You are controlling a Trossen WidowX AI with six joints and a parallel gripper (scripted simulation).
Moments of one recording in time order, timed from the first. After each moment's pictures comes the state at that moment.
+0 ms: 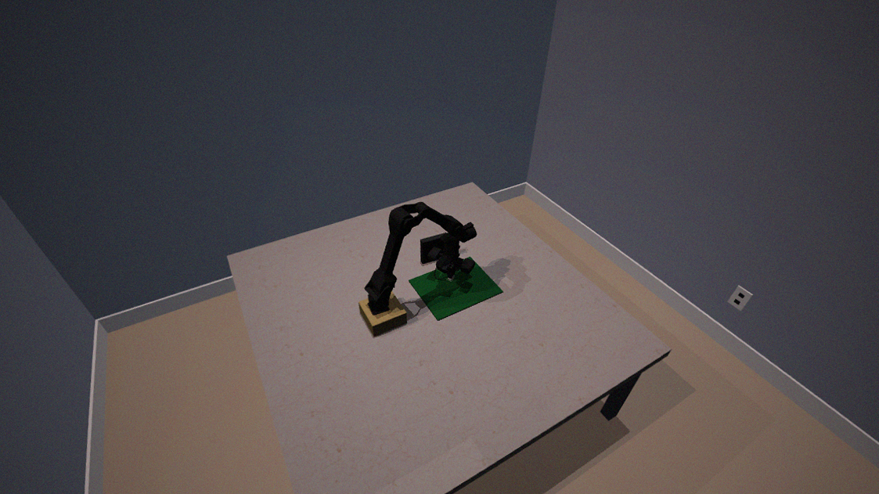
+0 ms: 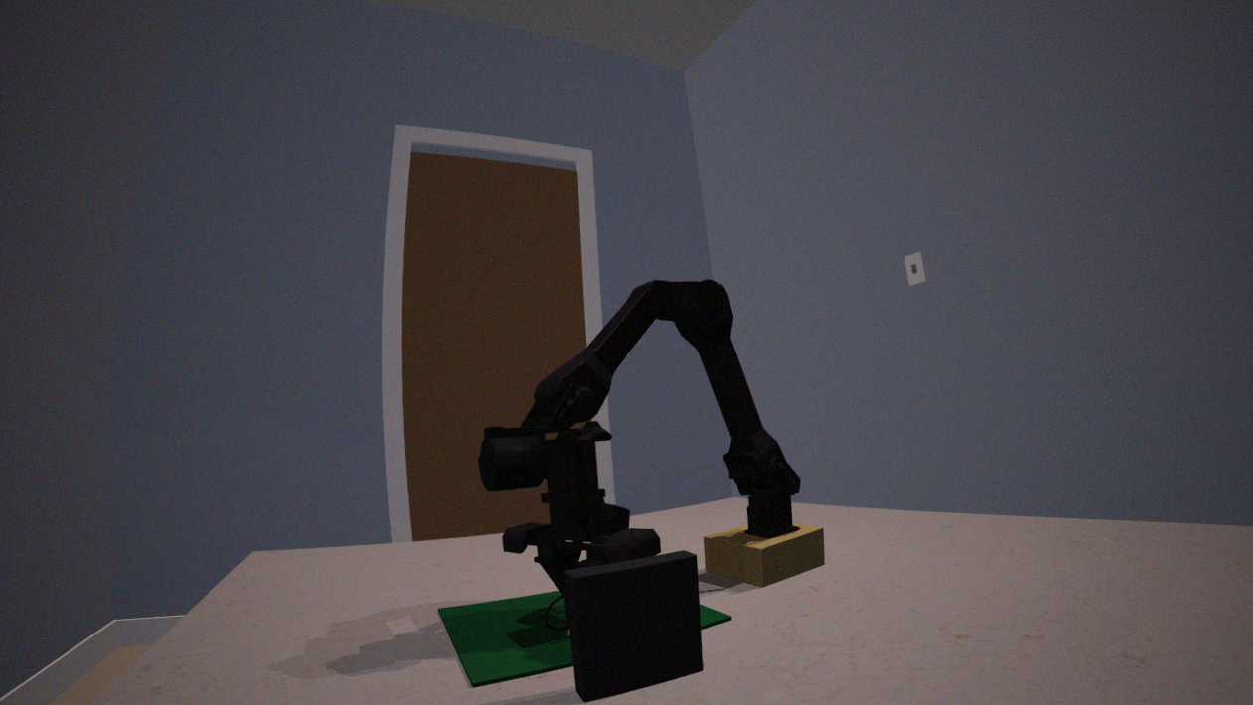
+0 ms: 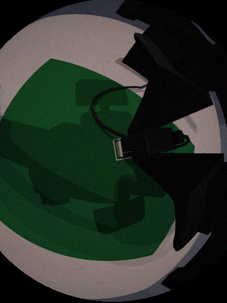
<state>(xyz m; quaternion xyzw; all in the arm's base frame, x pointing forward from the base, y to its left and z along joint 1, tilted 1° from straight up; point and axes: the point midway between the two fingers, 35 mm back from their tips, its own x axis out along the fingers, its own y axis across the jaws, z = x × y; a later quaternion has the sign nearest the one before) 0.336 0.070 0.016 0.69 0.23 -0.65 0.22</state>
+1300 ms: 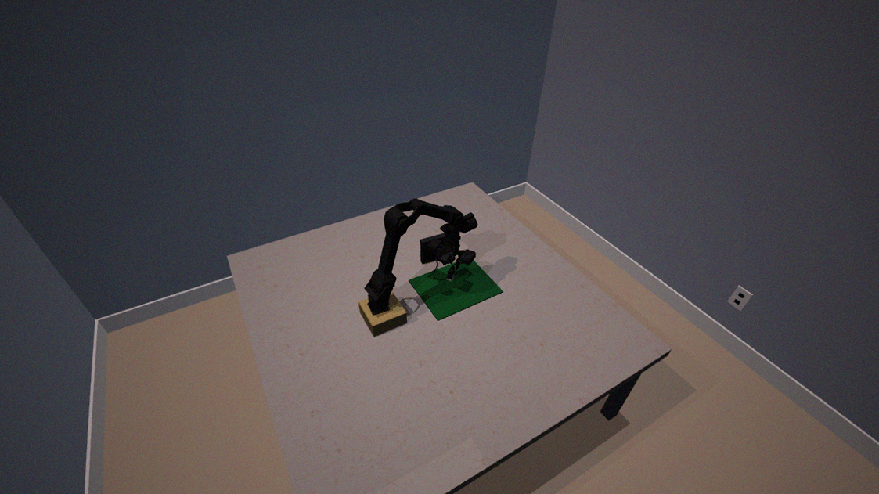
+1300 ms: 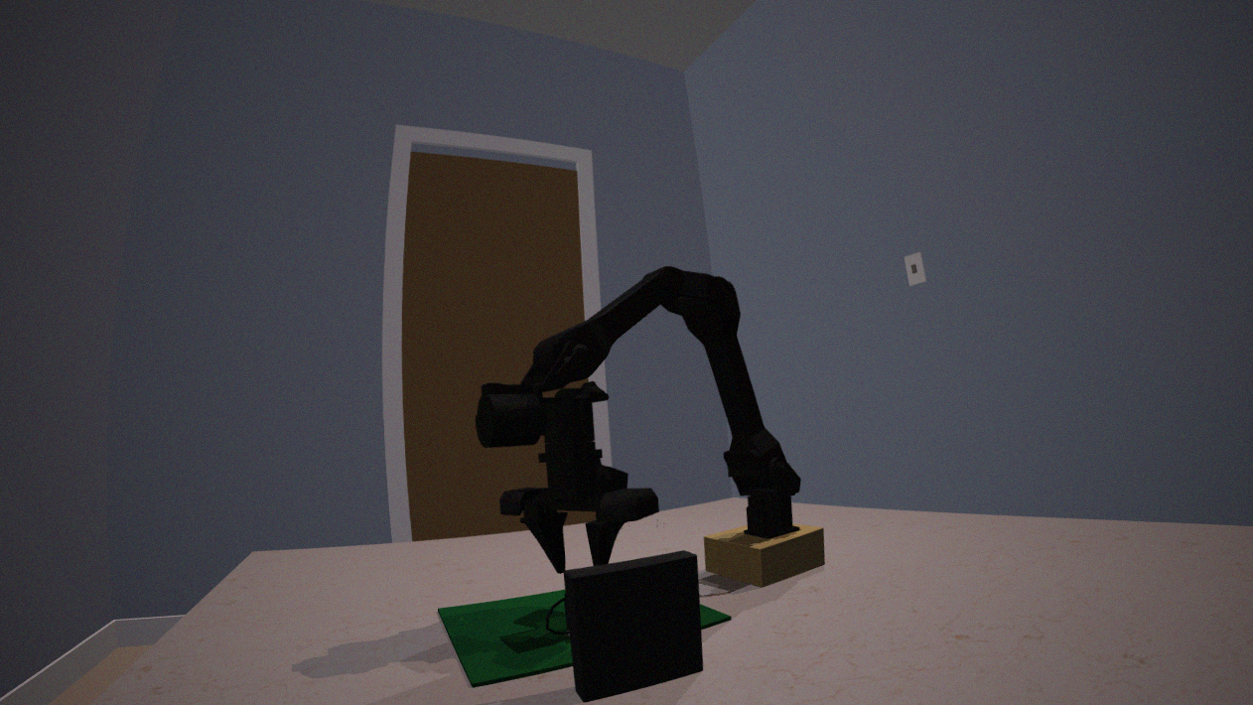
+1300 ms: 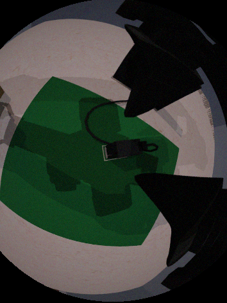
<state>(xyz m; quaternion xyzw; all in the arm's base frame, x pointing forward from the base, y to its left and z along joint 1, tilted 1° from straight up) 0.334 0.070 0.062 0.69 0.23 -0.66 0.22</state>
